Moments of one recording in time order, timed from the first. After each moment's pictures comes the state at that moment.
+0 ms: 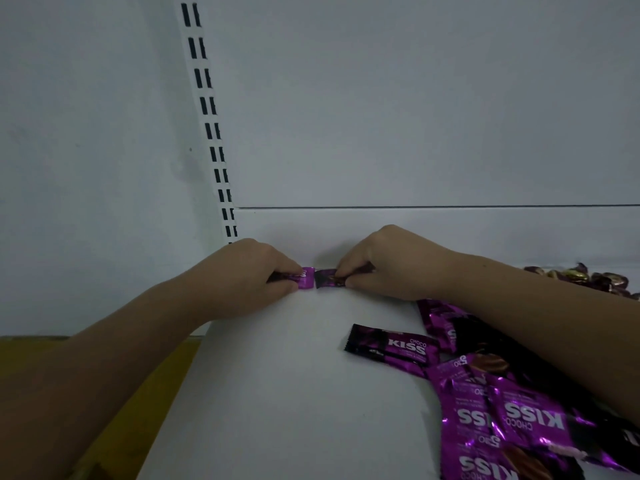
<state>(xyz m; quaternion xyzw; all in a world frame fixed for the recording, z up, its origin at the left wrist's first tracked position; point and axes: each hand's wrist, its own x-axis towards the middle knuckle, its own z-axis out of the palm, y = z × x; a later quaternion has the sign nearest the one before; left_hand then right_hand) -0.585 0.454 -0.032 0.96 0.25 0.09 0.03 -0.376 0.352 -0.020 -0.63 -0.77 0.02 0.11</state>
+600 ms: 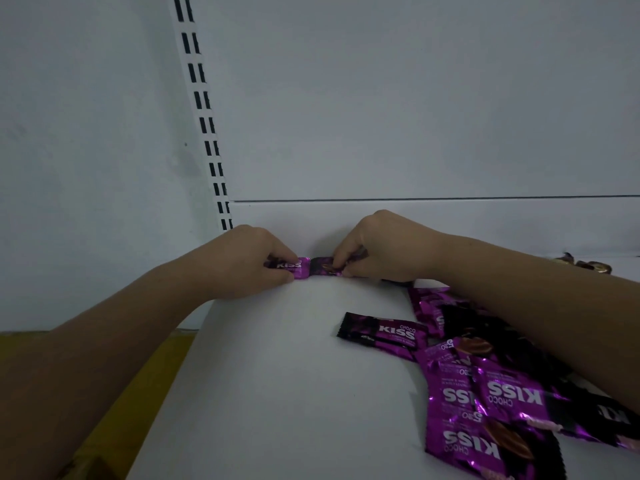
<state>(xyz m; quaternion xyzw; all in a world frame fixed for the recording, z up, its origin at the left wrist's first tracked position) -0.580 0.453 -0.023 0.95 0.30 0.09 0.08 -0.374 0.353 -0.013 -0.64 -0.75 0.04 0.12</state>
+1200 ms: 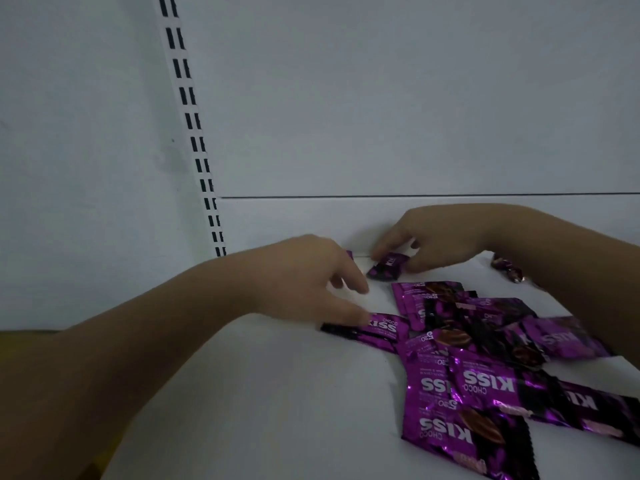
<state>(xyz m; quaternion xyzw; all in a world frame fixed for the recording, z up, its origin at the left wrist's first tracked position) -0.538 0.376 0.000 0.98 0.18 0.01 0.10 -0.327 0.316 0.018 -0.68 -0.72 0.11 -0.07</state>
